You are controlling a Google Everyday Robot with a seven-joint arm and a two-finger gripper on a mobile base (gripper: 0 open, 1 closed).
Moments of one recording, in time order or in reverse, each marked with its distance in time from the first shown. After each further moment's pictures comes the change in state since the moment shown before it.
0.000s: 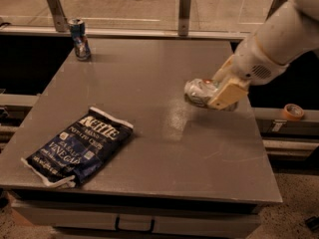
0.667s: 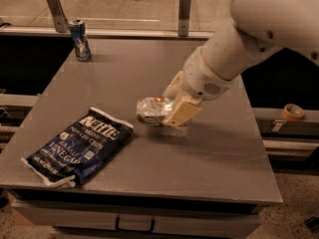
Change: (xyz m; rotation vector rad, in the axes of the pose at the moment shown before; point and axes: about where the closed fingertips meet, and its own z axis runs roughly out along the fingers) arm -0.083 0.065 0.050 -0.151 -0.109 -0.211
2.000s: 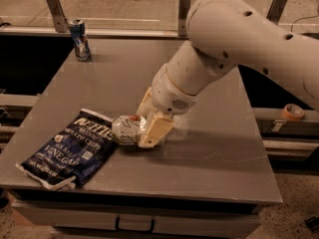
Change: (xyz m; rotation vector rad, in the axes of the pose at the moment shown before) arm -0.041 0.022 0.057 -0.078 -0.030 -0.113
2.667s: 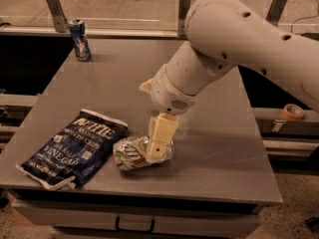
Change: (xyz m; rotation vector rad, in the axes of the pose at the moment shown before) arm 0.002 -0.002 0.001 0.004 0.001 0.001
